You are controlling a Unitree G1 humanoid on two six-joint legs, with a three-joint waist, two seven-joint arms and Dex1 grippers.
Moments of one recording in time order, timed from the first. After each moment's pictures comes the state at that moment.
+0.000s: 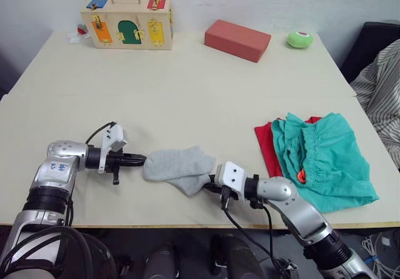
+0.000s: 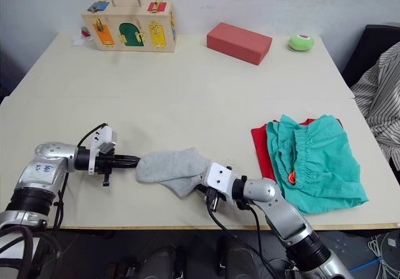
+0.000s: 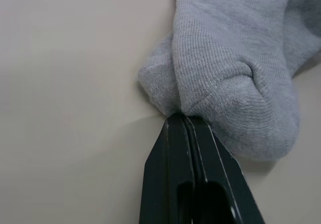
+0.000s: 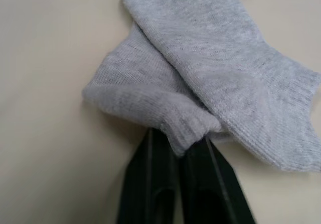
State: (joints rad) left arm -0.51 0.76 -0.03 0.46 -0.24 0.21 -1.33; right arm -0.25 -0.47 0.41 -0.24 0.10 0.29 0.79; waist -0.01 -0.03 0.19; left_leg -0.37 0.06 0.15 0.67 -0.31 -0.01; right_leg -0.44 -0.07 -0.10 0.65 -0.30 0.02
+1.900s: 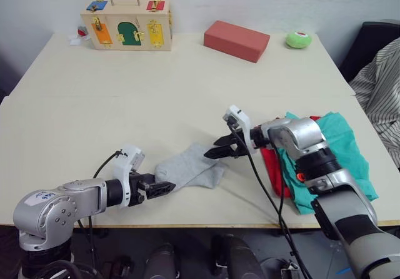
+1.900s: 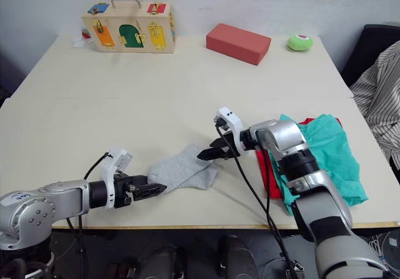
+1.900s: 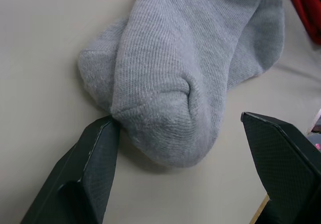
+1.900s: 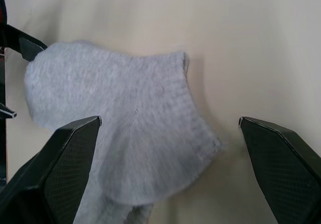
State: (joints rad) left arm -0.19 0.51 0.32 -0.60 -0.78 1.57 -0.39; right arm -0.95 -0.42 0.33 0.41 0.37 0.97 1.03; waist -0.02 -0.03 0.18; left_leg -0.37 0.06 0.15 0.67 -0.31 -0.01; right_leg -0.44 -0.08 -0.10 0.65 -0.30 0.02
